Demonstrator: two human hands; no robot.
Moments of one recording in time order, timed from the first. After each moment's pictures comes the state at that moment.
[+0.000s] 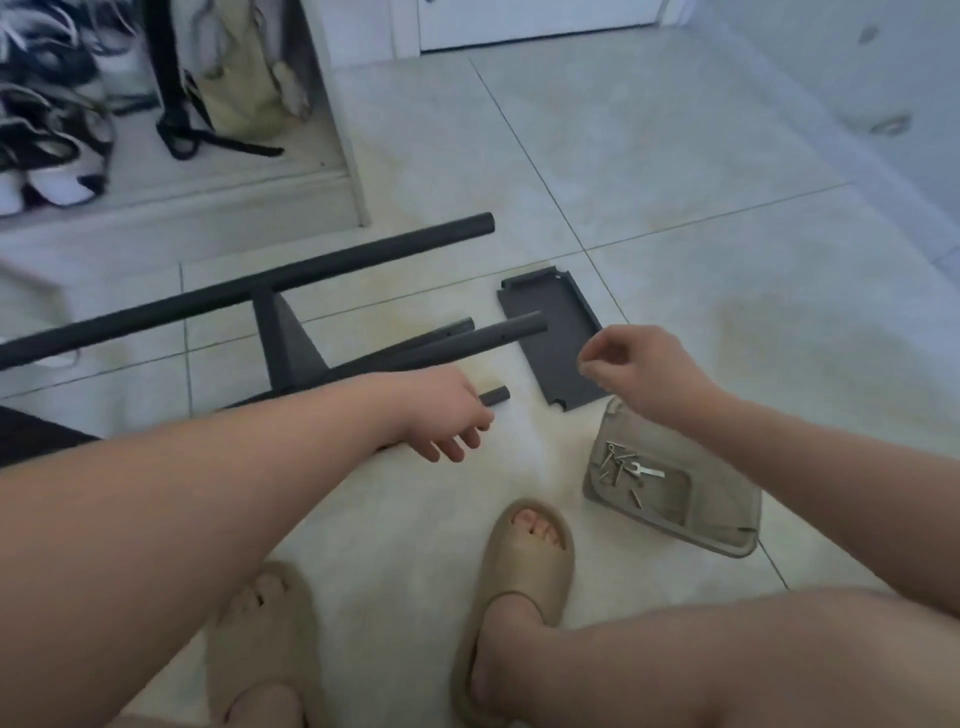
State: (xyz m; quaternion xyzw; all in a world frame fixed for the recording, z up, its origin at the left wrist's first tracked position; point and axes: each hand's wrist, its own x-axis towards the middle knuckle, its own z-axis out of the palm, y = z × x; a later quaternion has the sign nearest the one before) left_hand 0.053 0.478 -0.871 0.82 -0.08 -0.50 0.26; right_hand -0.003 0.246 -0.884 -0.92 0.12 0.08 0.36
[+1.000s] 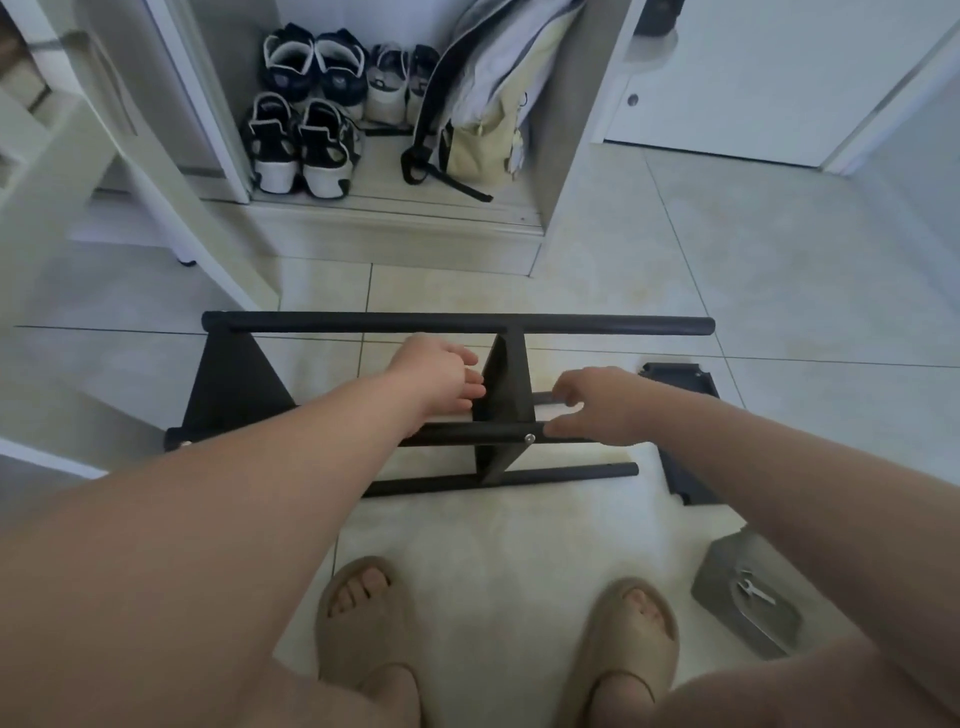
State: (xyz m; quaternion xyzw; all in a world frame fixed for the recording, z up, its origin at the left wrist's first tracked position) left_hand 0.095 0.706 -0.855 0.71 0.24 -0.24 0.62; right_hand 0.099 0.503 -0.833 -0.94 -0.08 0.34 0.05
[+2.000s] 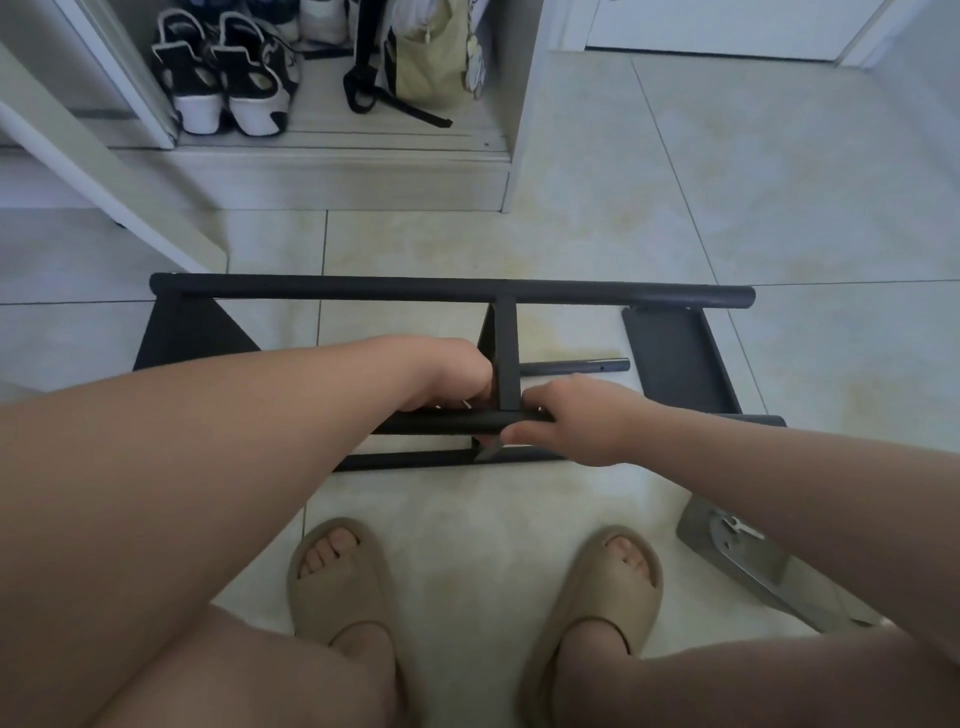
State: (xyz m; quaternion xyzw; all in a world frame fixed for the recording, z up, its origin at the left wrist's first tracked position) left_hand 0.101 0.634 -0.892 0.81 0.03 -0.50 0.31; right_hand 0.060 0.456 -0.890 -0.92 -0.17 0.33 0.12
